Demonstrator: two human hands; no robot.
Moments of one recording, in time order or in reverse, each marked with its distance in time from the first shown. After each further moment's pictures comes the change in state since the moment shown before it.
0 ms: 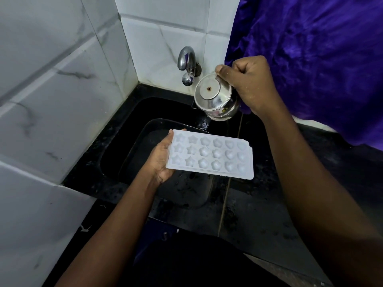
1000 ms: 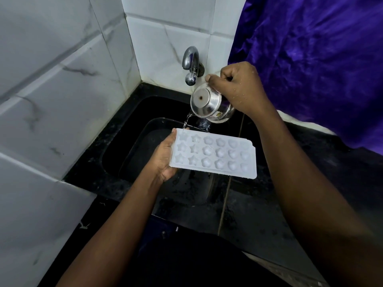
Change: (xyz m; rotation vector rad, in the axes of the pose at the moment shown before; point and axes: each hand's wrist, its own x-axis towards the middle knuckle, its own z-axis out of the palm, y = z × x) left_hand -0.003 -0.002 0.001 -0.008 0.023 -0.012; right_hand -0.005 -0.009 0.022 -0.234 -0.057 -0.074
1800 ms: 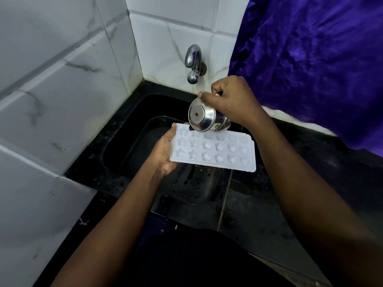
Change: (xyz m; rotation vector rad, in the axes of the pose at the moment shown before) left_hand 0.010 0.002 -0.003 -0.036 -0.080 0.020; right_hand -0.016 0.005 0.016 -0.132 -0.172 -0.022
